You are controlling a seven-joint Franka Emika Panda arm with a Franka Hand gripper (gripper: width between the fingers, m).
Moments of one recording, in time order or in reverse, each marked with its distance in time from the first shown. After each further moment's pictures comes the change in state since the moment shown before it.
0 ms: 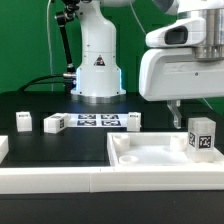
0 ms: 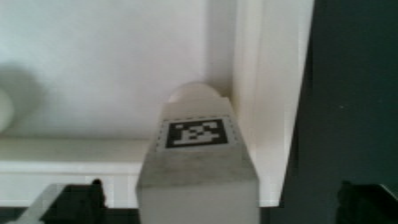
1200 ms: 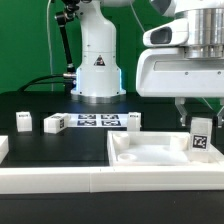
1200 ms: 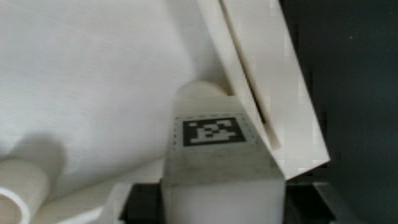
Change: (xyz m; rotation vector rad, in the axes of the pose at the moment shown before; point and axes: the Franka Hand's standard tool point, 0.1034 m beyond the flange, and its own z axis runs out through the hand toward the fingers) arm -0.001 0.008 0.000 -0.011 0.036 0.524
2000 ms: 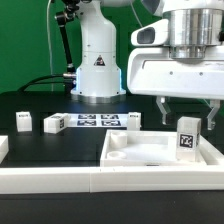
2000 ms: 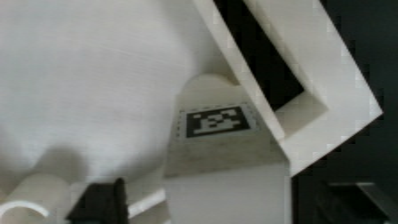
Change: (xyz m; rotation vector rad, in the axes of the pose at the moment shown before) arm 0.005 0.017 0.000 -0.022 0.006 0.231
